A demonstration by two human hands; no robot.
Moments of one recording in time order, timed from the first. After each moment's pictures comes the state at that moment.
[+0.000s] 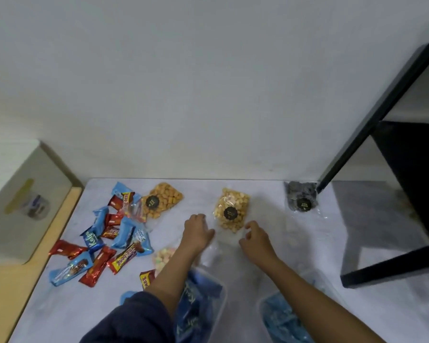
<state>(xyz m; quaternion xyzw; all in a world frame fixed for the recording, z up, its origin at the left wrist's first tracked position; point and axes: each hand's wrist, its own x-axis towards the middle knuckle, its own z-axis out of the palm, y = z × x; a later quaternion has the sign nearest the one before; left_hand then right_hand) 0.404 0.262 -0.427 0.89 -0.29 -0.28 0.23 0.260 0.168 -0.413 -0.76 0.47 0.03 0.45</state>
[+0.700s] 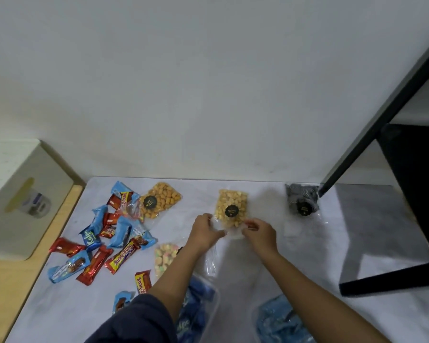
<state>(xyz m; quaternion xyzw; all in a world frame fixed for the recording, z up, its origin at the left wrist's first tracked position) 0.387 0.238 -0.424 0.85 -0.22 -0.33 0.35 0.266 0.138 -0.422 -0.69 0.50 -0.09 0.51</state>
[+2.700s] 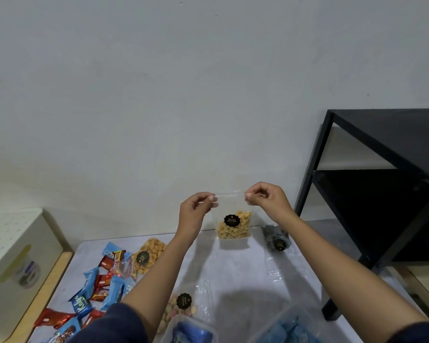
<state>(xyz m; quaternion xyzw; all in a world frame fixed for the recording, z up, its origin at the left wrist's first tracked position) 0.402 0.206 -0.255 0.59 -0.31 -0.25 0.70 0.257 0.065 -0.238 -0.71 0.27 -0.31 0.57</state>
